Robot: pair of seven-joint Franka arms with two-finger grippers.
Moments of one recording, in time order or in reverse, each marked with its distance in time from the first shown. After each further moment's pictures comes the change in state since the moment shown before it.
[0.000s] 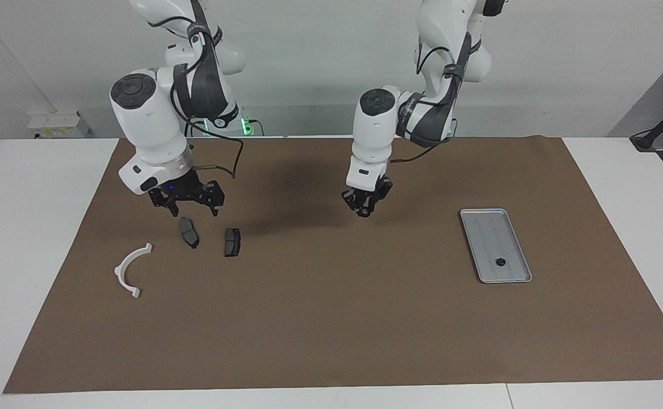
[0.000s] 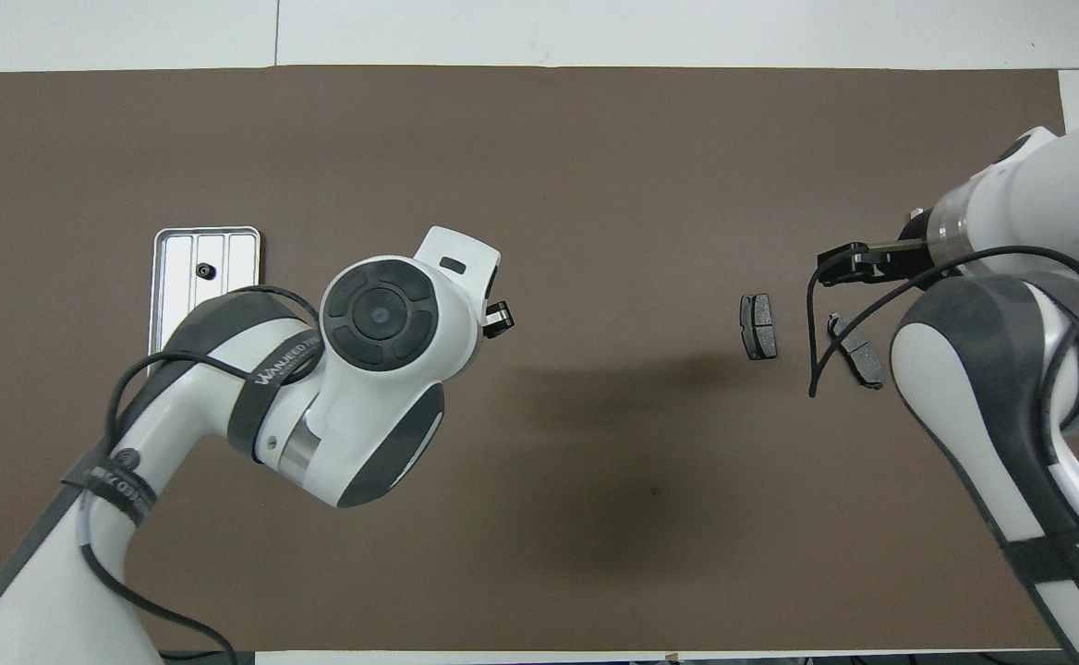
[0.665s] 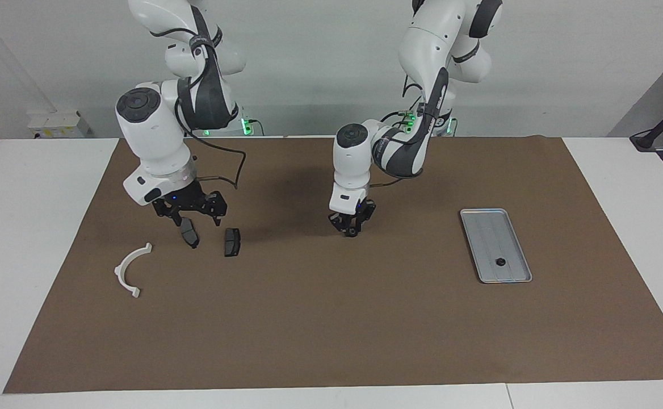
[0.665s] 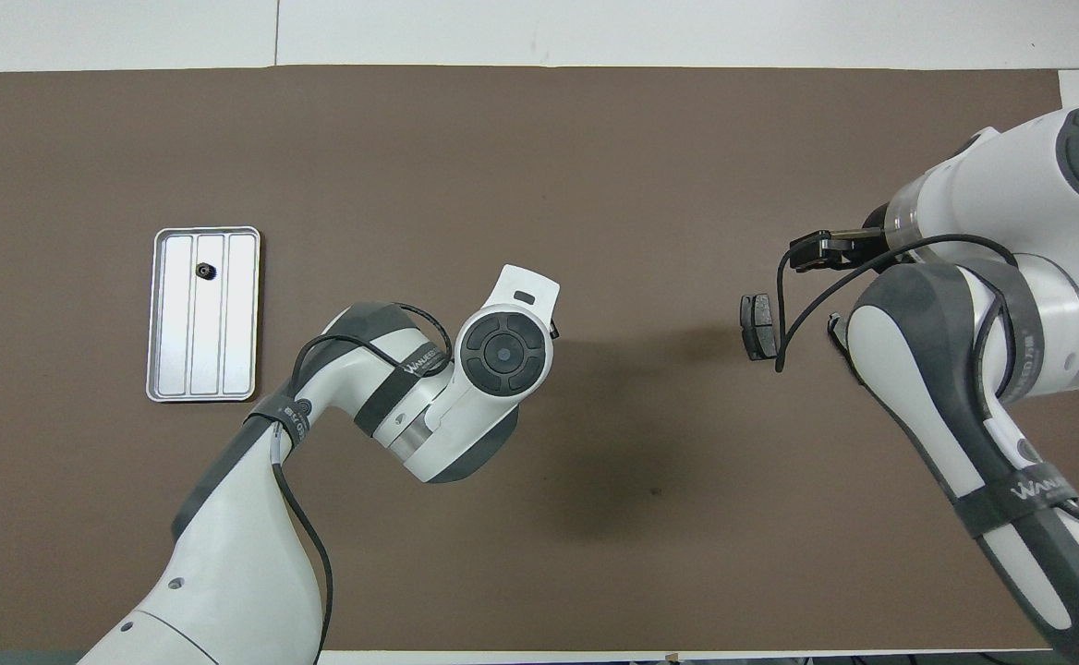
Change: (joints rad) left arm -0.025 0.120 0.014 0.002 0.088 0.129 -0.093; right arm 0.001 0.024 0.000 -0.002 0.000 0.045 0.002
